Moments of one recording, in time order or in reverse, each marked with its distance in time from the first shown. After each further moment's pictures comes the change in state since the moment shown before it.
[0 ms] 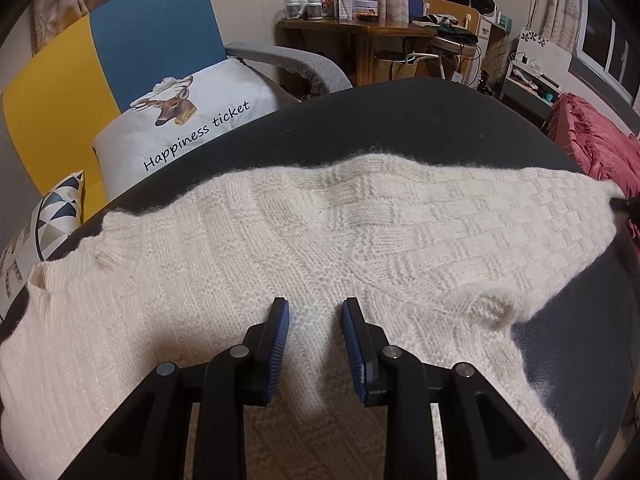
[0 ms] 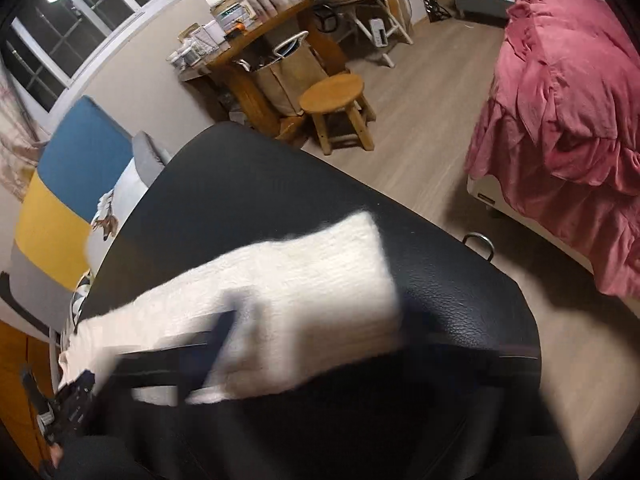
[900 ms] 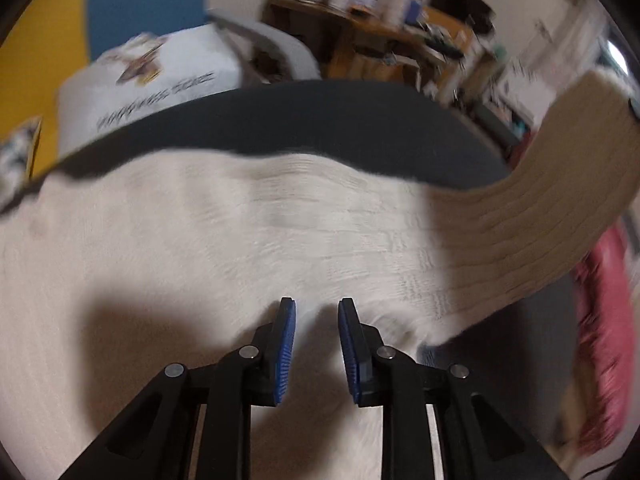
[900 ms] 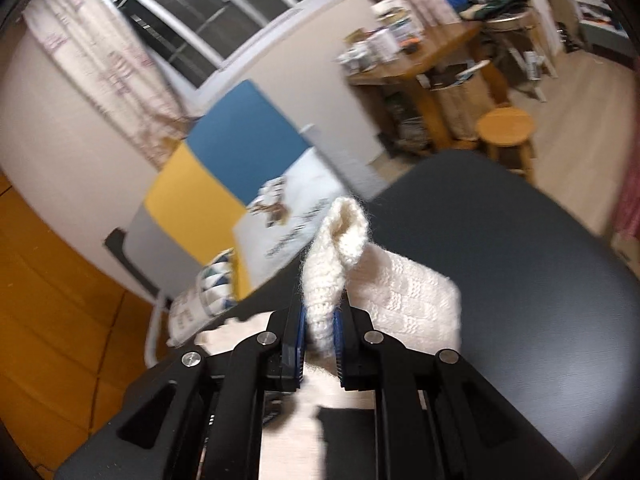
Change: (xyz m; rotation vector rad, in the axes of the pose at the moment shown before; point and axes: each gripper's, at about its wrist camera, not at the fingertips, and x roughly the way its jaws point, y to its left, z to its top) left arm -0.018 0.018 -0.001 -0.227 0.053 -0.268; right arm -0.086 0.219 -0.030 -0.261 -0.032 0.502
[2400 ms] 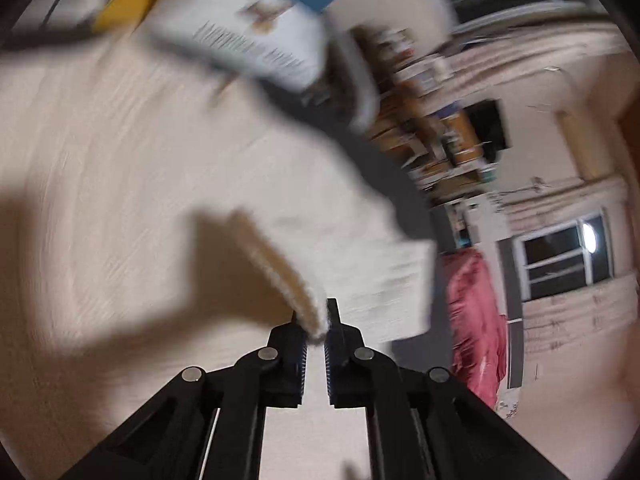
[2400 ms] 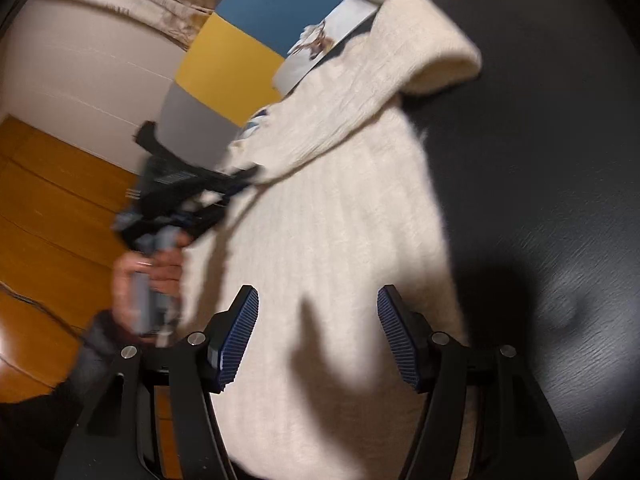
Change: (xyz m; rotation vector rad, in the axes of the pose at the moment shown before) left arm -0.075 0.078 -0.002 -0.409 -0.076 -0.349; right arm 0.052 0.017 -0.254 -0.011 0.300 0.078
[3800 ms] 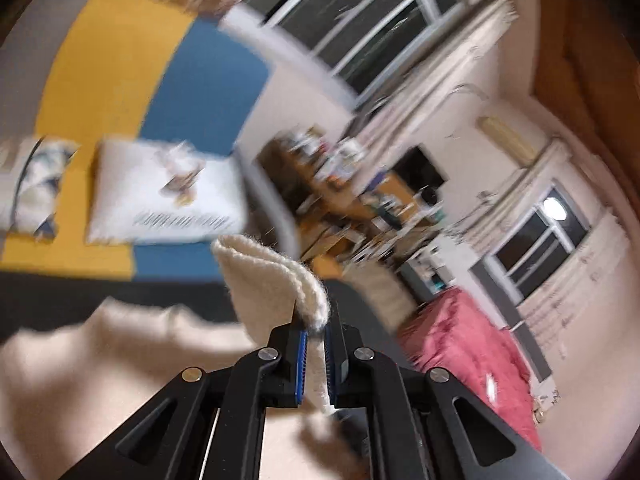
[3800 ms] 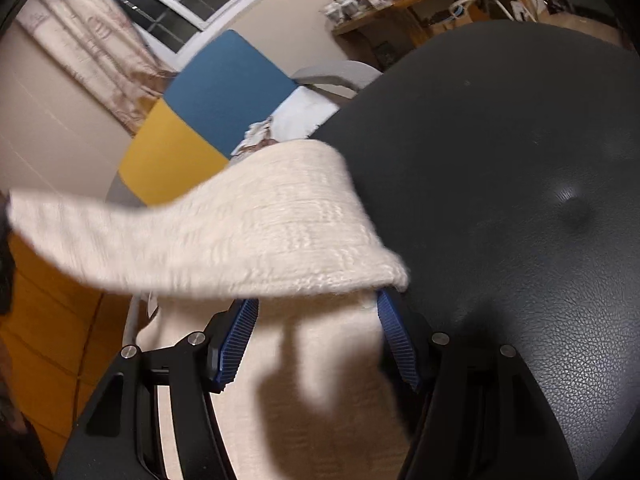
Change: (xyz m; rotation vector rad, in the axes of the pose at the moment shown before) left arm -0.114 -0.001 0.060 0.215 -0.284 0.019; right arm 0.065 -0.033 0.107 0.137 -0.298 -0.129
